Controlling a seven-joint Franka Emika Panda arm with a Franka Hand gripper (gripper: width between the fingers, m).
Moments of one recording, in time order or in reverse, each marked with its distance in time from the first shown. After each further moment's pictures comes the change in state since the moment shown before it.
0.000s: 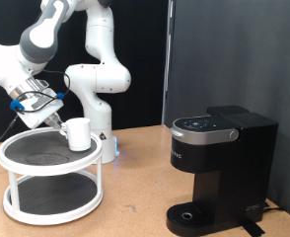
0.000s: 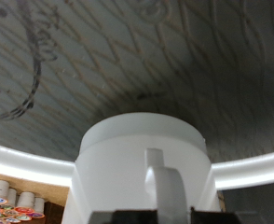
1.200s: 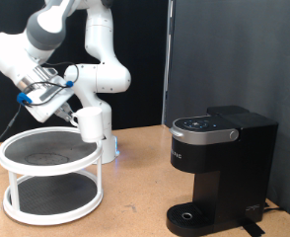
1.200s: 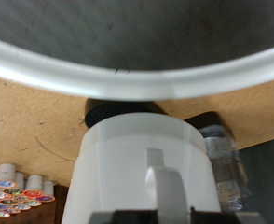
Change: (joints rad) arm 0.047 -0.001 0.147 0.037 0.133 -0.004 0.174
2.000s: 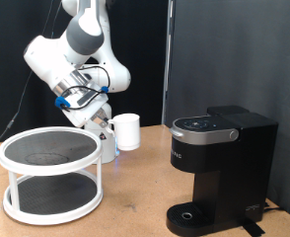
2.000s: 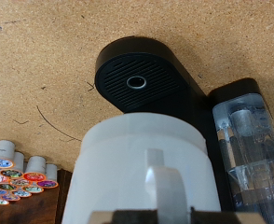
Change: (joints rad) arm 0.138 0.038 0.178 -0.019 0.222 0.195 0.066
